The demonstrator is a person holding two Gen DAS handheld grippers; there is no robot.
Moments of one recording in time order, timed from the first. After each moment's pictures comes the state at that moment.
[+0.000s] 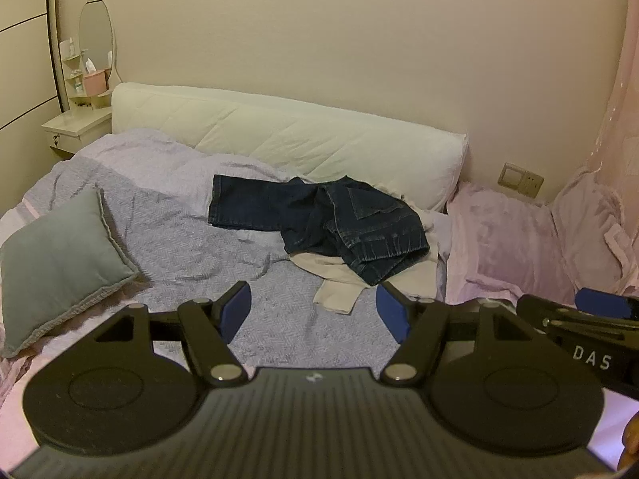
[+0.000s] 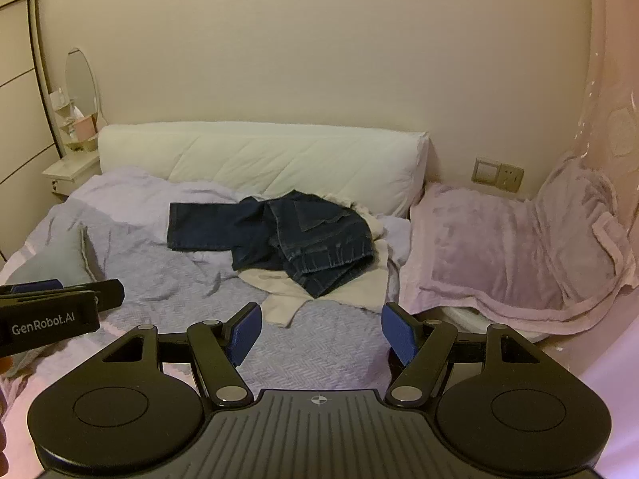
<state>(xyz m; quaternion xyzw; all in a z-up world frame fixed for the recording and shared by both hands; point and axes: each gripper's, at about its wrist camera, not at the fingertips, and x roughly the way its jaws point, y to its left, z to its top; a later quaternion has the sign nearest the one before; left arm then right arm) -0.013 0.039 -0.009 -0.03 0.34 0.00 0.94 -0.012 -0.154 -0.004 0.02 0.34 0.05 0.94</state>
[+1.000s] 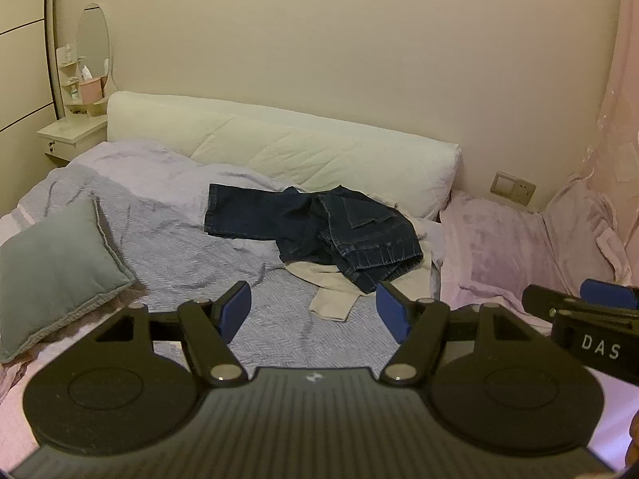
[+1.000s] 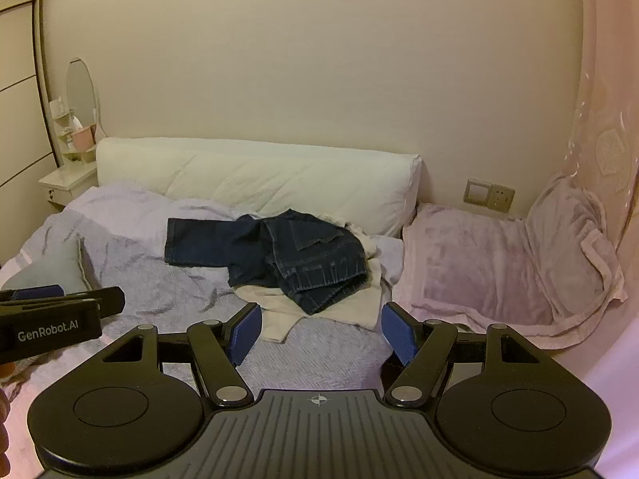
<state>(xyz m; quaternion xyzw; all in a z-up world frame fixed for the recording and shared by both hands) -0.018 0.044 -0.004 -0.03 0.33 -0.01 0.94 -0.022 -0.150 0.001 0.01 0.32 0.04 0.95</state>
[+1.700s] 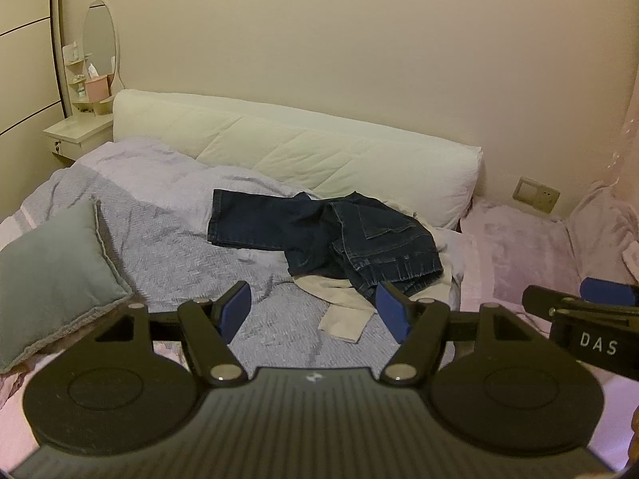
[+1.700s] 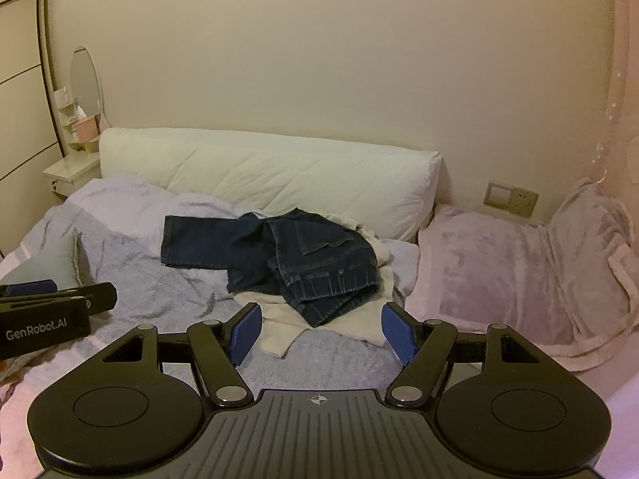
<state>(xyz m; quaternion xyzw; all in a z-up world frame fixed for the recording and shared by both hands) 0.053 0.039 -0.017 -0.03 0.33 0.01 0.94 0.054 -0.160 -0.020 0.00 0.33 0.07 0.94</state>
